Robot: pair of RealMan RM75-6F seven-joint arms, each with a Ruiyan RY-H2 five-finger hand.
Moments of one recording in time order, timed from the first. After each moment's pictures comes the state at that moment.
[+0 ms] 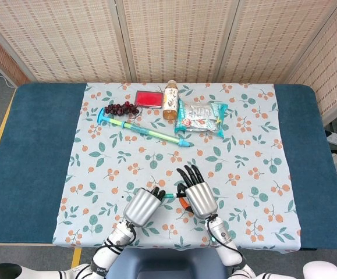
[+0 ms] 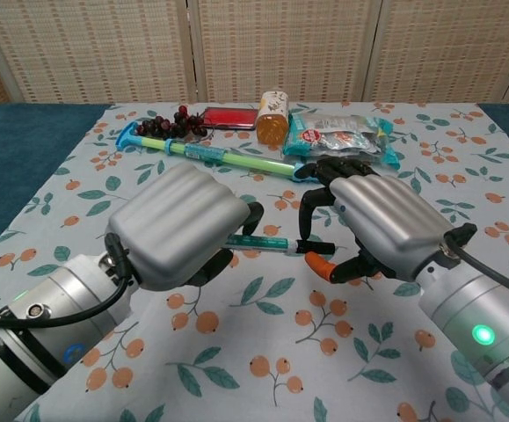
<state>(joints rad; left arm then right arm) -0.58 -1.94 -0.07 -1.42 1.53 1.24 1.01 0.42 -1.94 0.11 -1.34 -1.51 1.27 -0.44</state>
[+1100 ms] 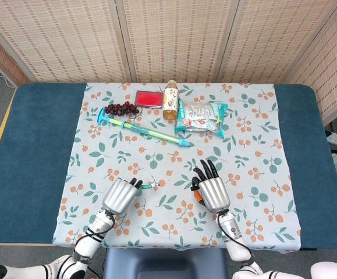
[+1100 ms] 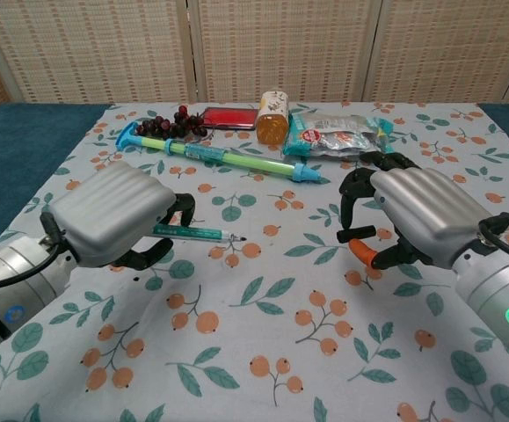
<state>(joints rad) -0.55 -1.83 -0.07 -1.27 1.51 1.23 0.72 0.41 -1.89 0.13 -1.31 -1.44 1.29 -0.48</state>
